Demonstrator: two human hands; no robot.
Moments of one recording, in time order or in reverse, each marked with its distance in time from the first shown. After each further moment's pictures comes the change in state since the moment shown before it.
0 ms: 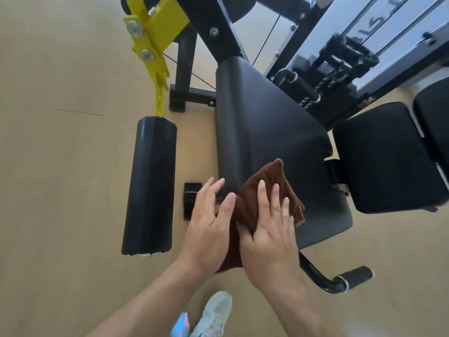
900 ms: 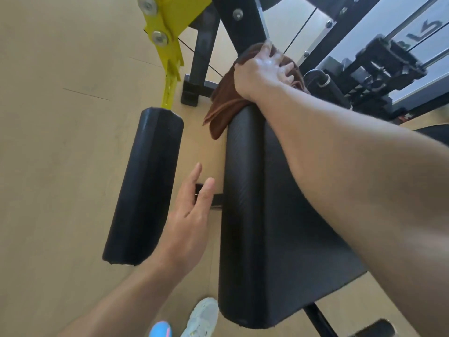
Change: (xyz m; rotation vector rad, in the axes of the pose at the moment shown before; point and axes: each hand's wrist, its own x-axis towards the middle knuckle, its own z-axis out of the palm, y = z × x) left_hand 0.064 -0.010 -0.008 -0.150 0.125 -0.097; right_hand 0.324 -0.131 -0.057 -0.060 0.123 0.011
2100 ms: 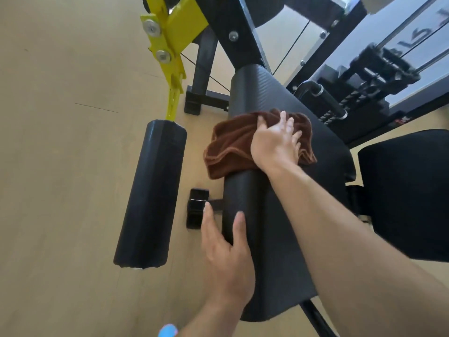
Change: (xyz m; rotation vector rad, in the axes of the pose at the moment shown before) left_hand -0.046 -0.004 0.067 0.072 0.245 -0.120; right_hand -0.098 0.068 -0.001 0.271 -0.071 0.145
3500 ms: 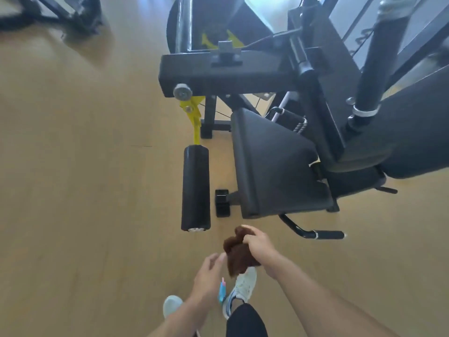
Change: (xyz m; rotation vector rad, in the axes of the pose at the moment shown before) left_hand -0.221 -0.011 -0.202 0.110 -0.250 -0.421; right_hand -0.376 0.073 -0.058 0.463 -0.511 0.347
